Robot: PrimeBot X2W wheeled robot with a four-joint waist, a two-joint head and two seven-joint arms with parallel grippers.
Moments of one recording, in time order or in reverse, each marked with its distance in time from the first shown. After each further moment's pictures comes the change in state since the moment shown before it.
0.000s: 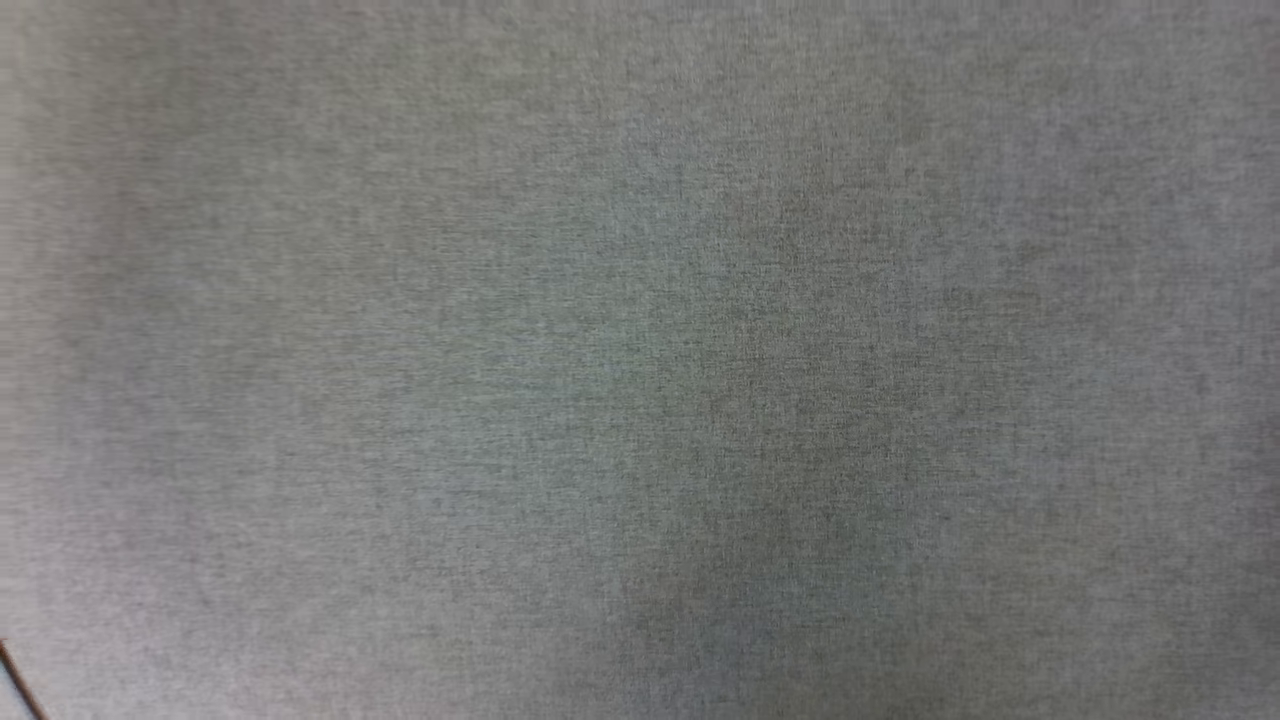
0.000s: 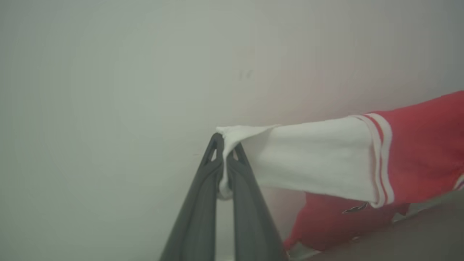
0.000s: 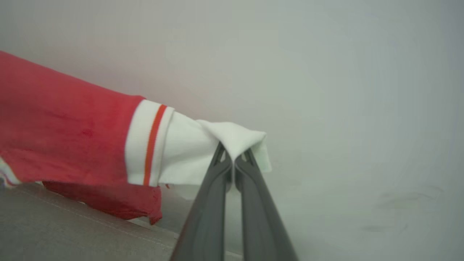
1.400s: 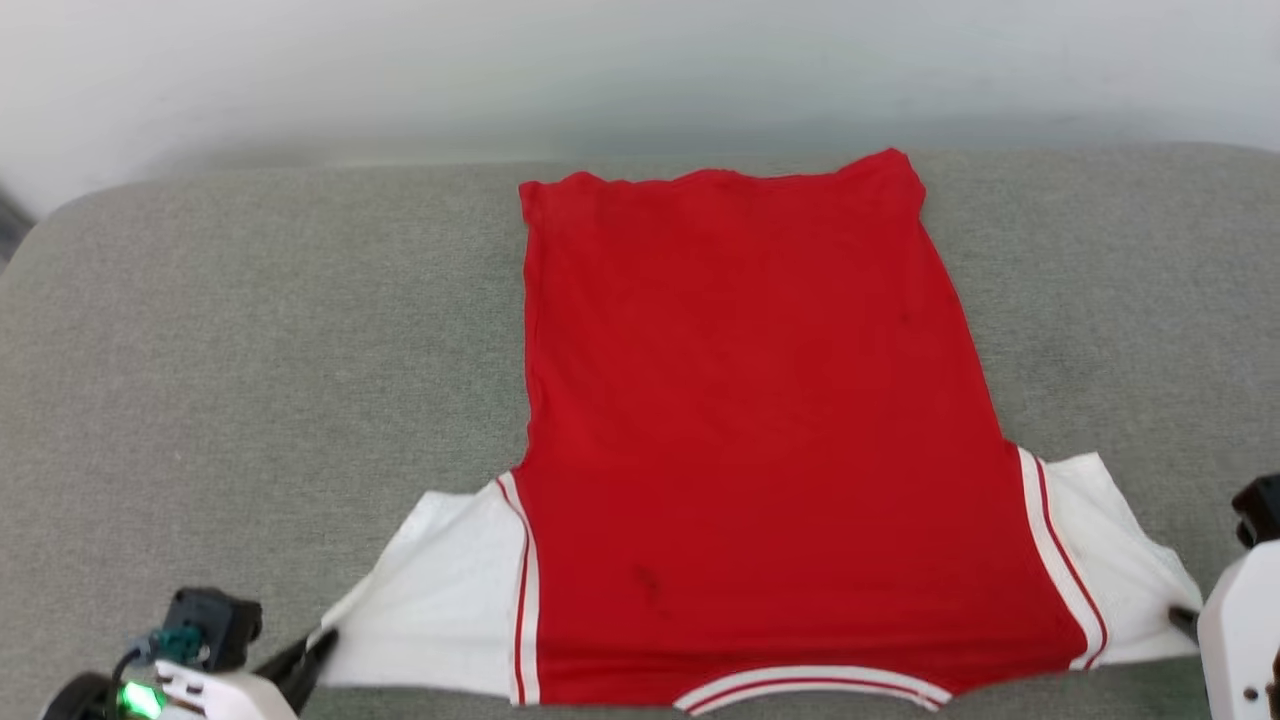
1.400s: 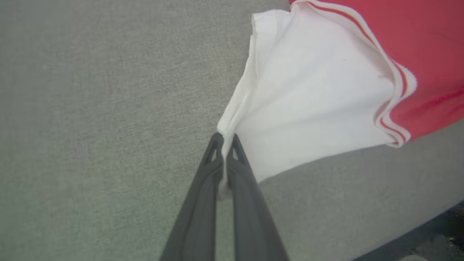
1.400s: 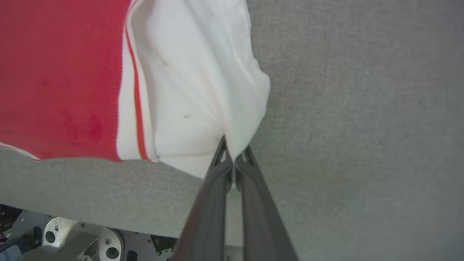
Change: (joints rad) left arm 1.382 0.252 -0.225 -0.519 -0.238 0.201 0.204; right arm 1.426 -0.135 -0.146 -0.499 0.388 0.001 0.689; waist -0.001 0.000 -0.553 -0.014
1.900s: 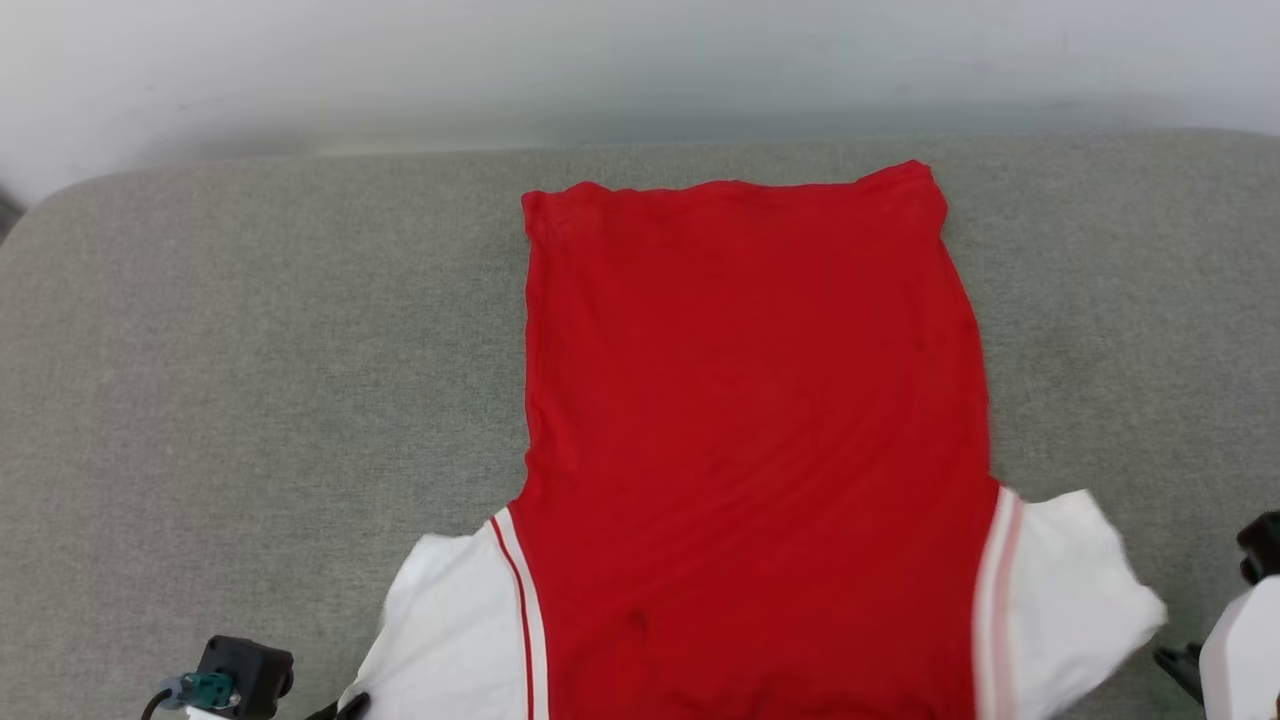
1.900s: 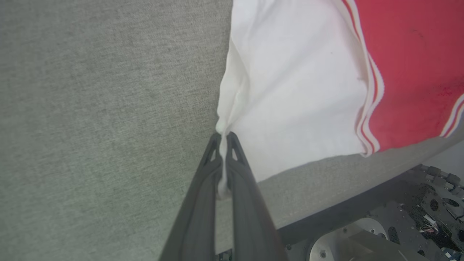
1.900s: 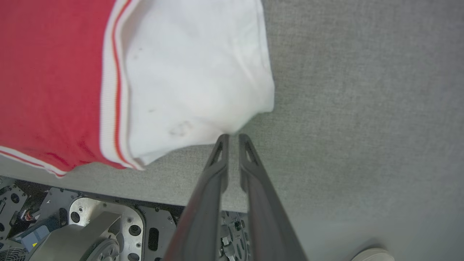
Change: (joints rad) left arm 0.112 0.008 -0.019 -0.109 -0.069 0.042 0.039; right arm 0.145 0.081 -0.095 -0.146 -0.005 -0.001 0.113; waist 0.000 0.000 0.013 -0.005
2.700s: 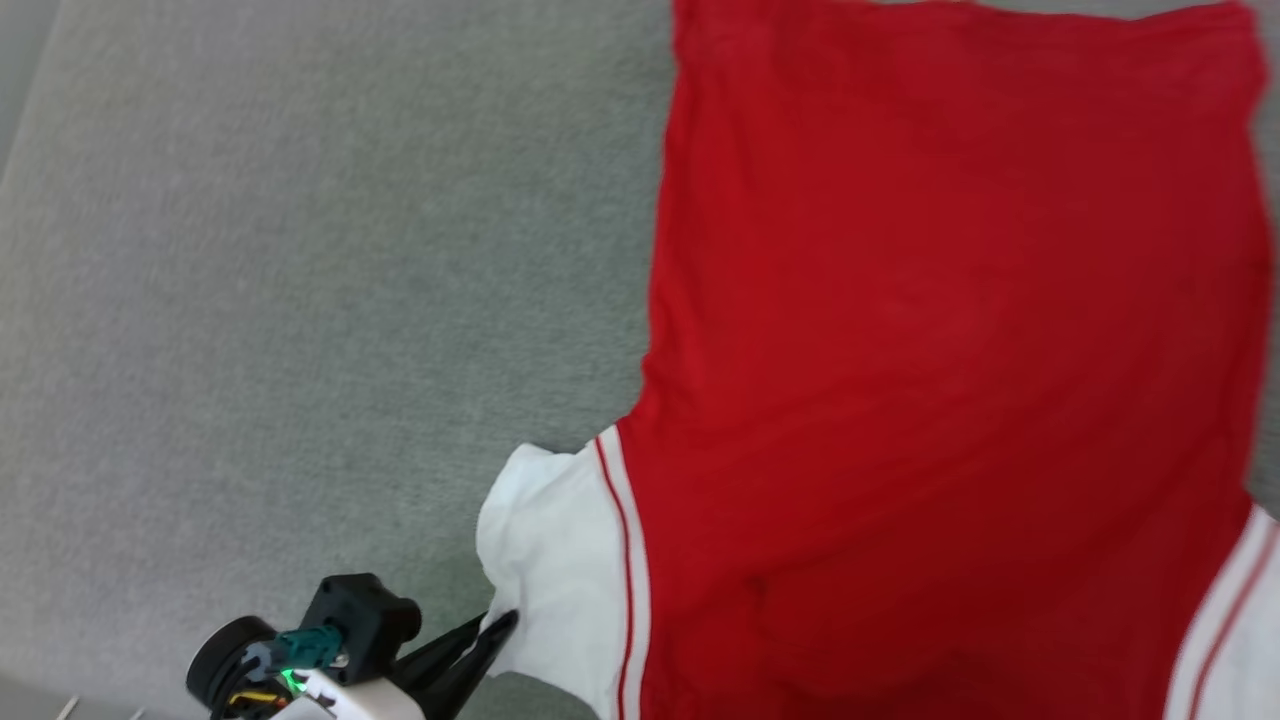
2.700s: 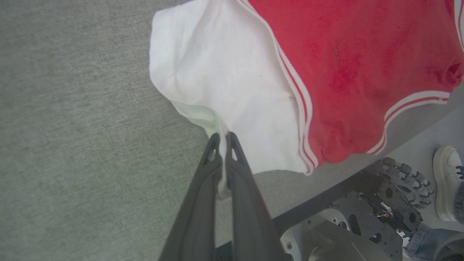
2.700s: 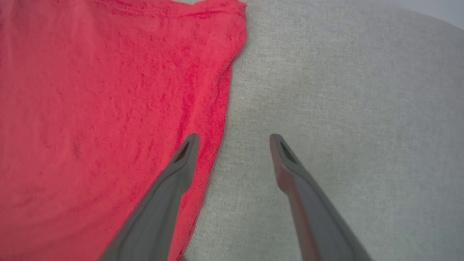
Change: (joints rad) left arm -0.118 -0.007 -0.050 -0.334 0.103 -0.010 0.089; right arm -0.759 -0.016 -0.092 0.020 -0.063 0.000 0.332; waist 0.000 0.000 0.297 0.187
